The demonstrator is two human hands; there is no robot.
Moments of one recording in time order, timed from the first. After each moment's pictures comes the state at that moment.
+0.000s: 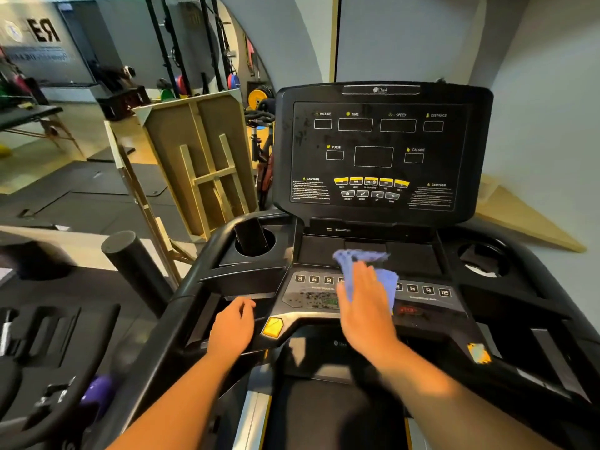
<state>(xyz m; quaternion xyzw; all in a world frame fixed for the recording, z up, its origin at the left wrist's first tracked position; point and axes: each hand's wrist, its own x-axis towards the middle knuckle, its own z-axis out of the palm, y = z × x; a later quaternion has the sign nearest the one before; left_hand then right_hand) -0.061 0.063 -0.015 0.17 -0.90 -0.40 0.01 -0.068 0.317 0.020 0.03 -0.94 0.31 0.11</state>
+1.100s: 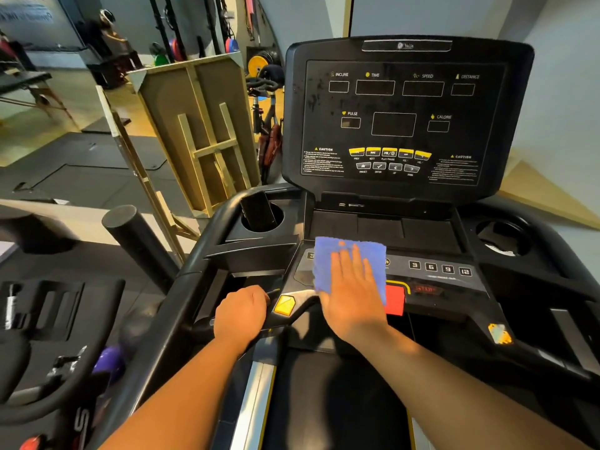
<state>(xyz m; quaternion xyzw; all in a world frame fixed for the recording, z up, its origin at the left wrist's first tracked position) -0.062 0.053 -0.037 0.13 -0.97 -0.22 -0.01 -0.073 0.273 -0.010 0.10 -0.99 0.05 0.05</state>
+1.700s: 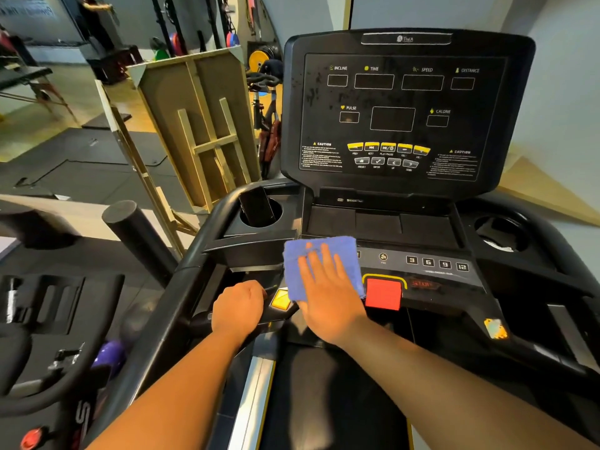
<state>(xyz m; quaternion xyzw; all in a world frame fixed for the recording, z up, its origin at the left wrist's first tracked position) -0.059 0.056 -0.032 0.14 -0.97 -0.22 0.00 -0.067 0.251 -0.002 0.21 -0.98 0.00 0.02</state>
